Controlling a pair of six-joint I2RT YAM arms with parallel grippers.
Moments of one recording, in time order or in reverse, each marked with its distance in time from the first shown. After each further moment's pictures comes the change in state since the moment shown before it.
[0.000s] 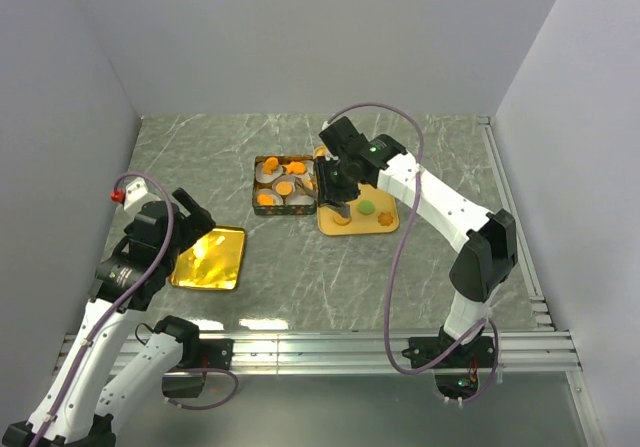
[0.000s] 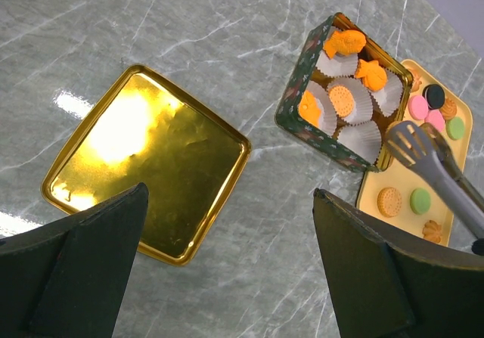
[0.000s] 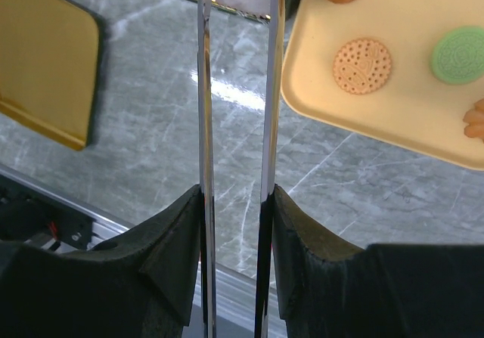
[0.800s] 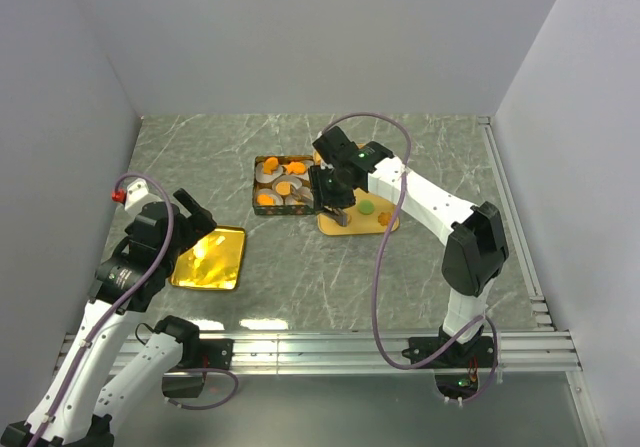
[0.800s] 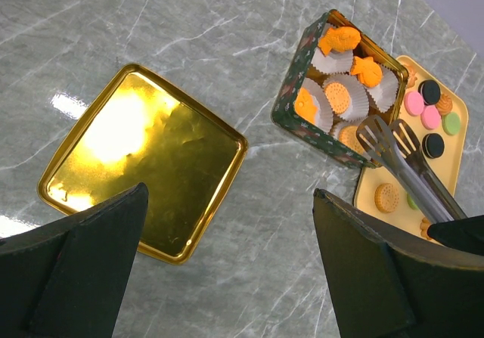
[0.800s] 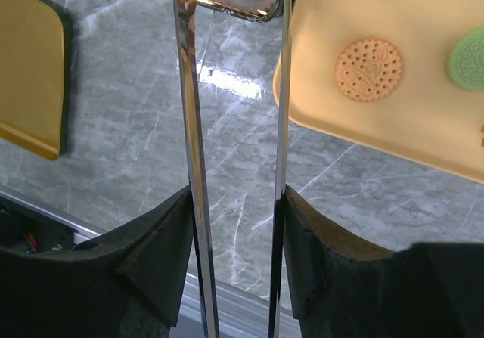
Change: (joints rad) left arm -0.016 -0.005 0.000 0.000 0.000 0.000; right arm 0.006 0.058 -0.066 0.066 0.001 -0.002
